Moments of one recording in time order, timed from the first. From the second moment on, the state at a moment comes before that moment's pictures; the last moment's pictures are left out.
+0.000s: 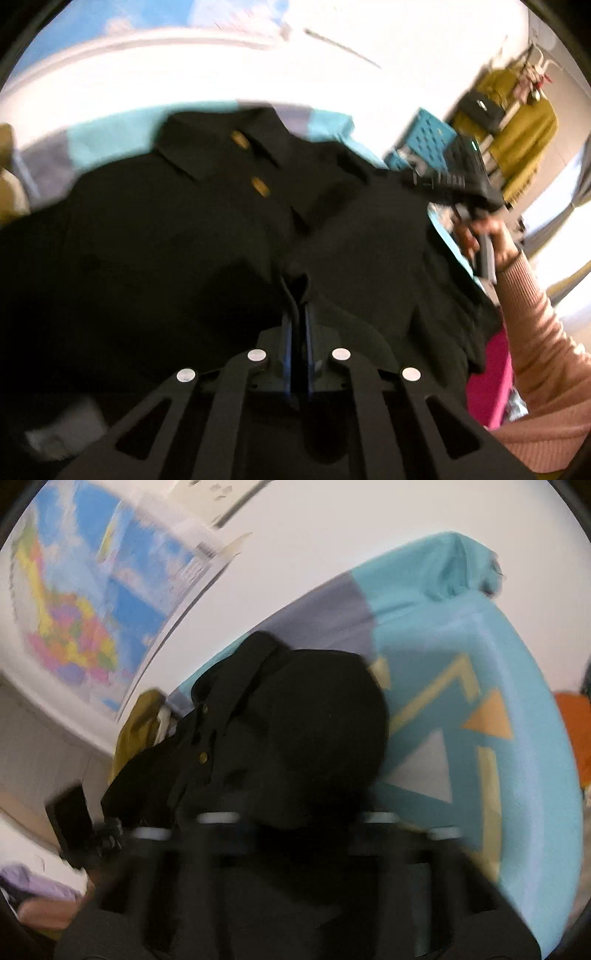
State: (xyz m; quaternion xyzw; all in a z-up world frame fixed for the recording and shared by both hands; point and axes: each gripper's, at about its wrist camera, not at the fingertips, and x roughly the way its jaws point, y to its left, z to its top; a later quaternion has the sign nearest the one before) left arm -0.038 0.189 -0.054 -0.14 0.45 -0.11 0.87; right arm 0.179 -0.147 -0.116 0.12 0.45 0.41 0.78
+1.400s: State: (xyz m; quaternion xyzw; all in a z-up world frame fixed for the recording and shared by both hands) left arm -0.003 0.271 -0.058 -0.16 0.44 0.04 0.88; right arm 0.099 -0.028 -0.062 -0.07 0.34 0.43 0.83
